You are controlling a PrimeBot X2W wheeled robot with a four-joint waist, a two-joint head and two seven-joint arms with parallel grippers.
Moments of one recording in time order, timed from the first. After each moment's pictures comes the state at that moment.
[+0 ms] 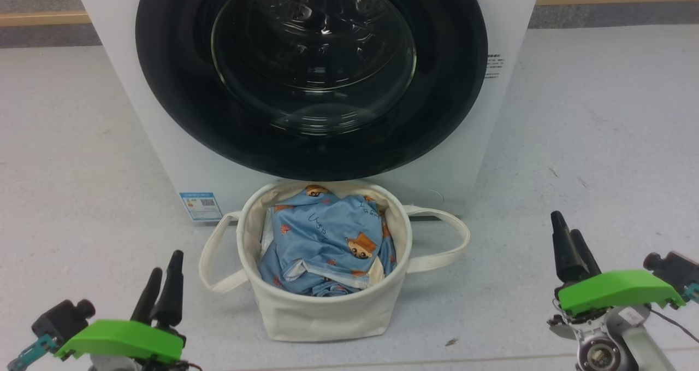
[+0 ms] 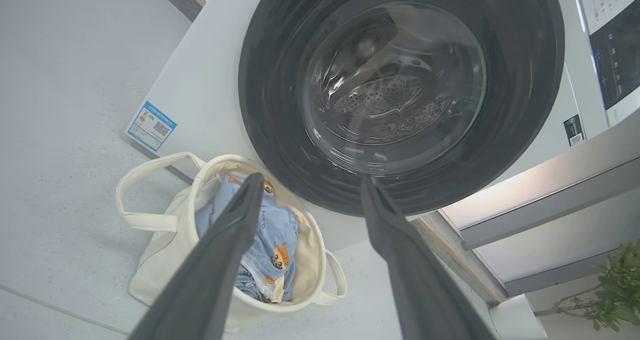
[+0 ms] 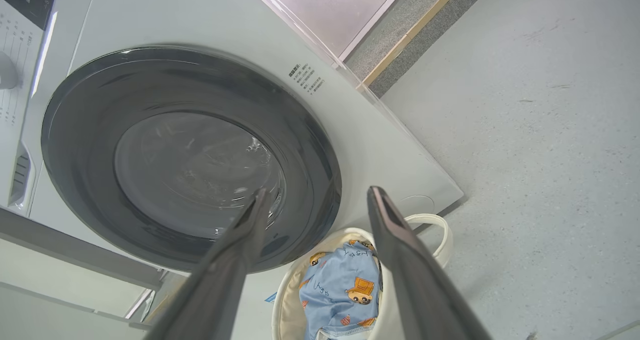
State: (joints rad) left arm -0.13 0.21 -0.12 0.32 -1.07 -0.02 -0.06; right arm -0.16 -0.20 0.18 0.30 1.10 0.13 -0.14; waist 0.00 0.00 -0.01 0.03
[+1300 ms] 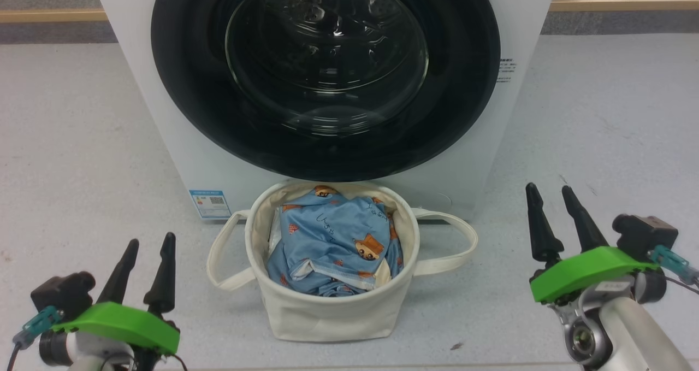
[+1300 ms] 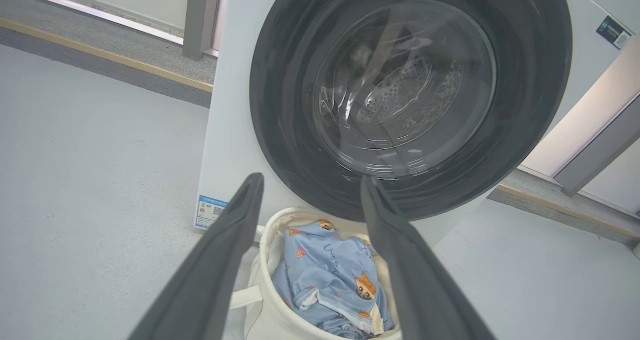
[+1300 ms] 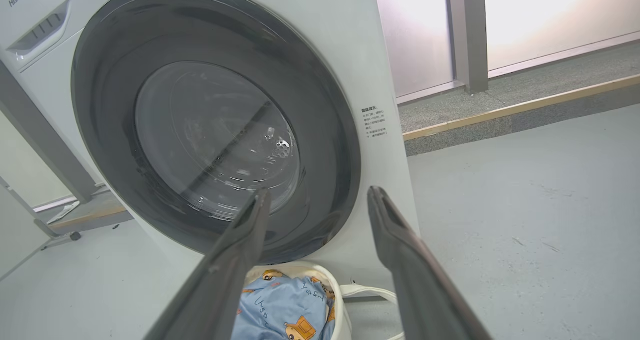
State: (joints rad) left arm -0.21 0.31 -0.19 0.38 -0.69 0.01 -0.17; right arm -0.25 -0.24 0.26 0.32 0.62 0.13 -0.21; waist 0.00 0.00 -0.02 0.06
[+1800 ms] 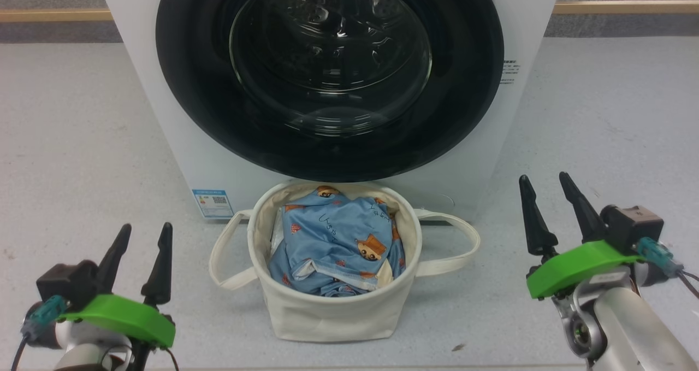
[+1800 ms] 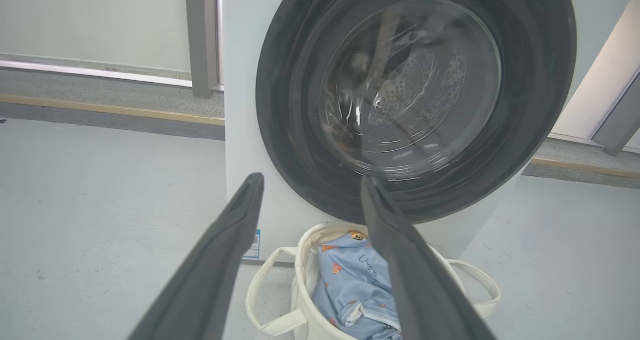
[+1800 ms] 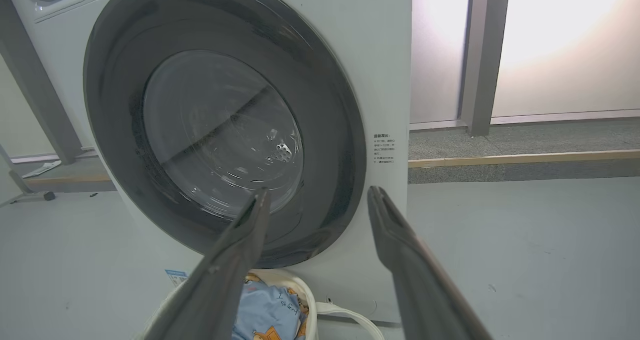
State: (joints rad) left arm -0.24 0.36 -0.22 0.39 -0.56 0.04 -0.22; right arm -0.29 -0.26 0.28 0.33 0.46 0.13 -0.23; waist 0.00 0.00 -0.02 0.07
